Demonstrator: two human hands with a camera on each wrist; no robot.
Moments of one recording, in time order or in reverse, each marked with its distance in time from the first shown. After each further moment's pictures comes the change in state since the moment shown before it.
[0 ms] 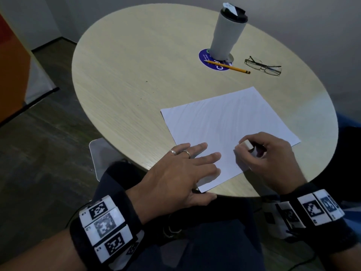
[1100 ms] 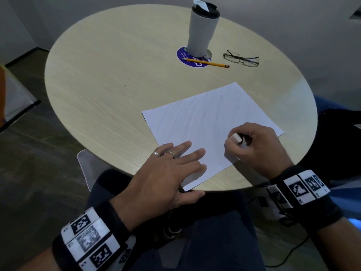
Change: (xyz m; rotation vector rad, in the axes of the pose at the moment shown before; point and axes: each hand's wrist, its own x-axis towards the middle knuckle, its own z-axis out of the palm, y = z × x) left_hand 0.001 -0.001 -0.002 -0.016 -0.022 -0.013; right_hand 0.007 0.009 -0.011 0.002 -0.030 0.028
